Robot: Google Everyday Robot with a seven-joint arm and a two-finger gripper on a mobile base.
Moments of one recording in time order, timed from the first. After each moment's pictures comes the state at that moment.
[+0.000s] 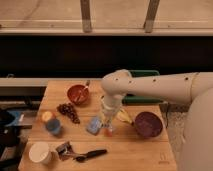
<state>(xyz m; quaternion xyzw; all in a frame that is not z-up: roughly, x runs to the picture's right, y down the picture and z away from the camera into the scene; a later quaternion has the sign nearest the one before) 0.025 0.144 0.727 -0.38 0.14 0.53 0.74</state>
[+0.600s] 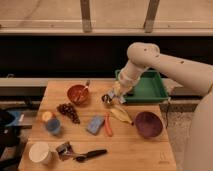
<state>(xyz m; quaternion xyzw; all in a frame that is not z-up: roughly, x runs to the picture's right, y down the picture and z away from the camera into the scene) 0.095 0.011 0.739 -0.35 0.07 0.61 0.71</state>
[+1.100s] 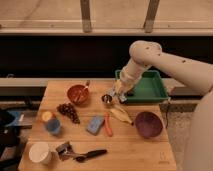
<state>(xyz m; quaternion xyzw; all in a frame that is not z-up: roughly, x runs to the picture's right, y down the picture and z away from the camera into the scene) 0.098 0.010 0.744 -0.35 0.07 0.62 0.70</state>
